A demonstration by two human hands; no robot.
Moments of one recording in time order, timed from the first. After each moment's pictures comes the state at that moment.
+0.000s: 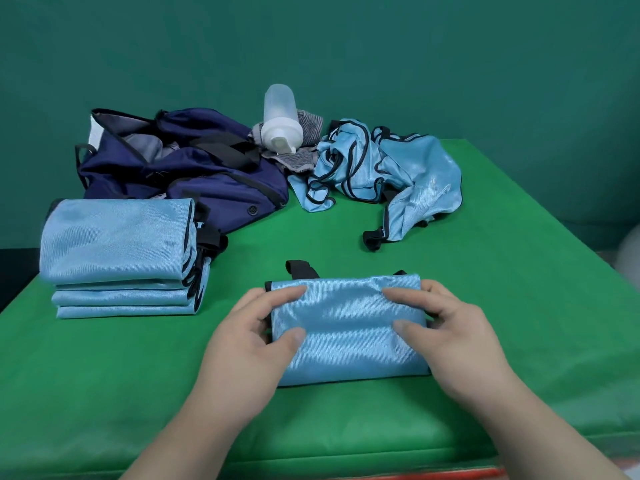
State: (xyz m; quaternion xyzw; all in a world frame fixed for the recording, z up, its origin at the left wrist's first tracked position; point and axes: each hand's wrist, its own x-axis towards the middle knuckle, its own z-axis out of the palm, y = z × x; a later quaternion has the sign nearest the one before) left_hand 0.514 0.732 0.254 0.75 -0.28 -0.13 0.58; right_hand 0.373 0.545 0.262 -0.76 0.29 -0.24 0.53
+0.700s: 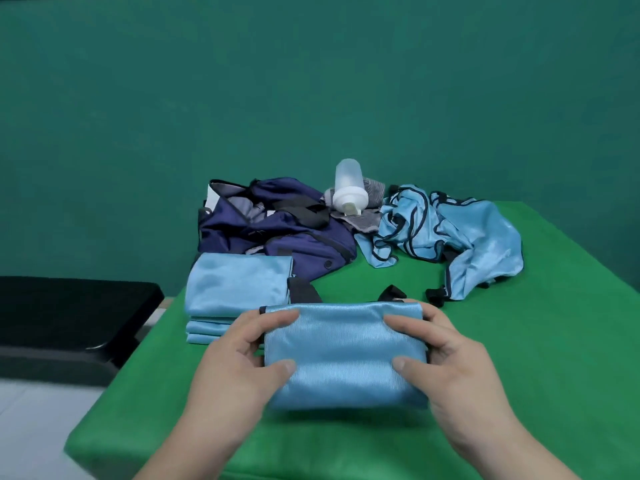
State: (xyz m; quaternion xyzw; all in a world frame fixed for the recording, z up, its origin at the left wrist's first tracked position) left_hand 0.538 0.817 0.313 0.71 -0.25 -0.09 0.66; right_hand 0.420 0.614 0.296 -0.66 0.12 -0.28 0.69
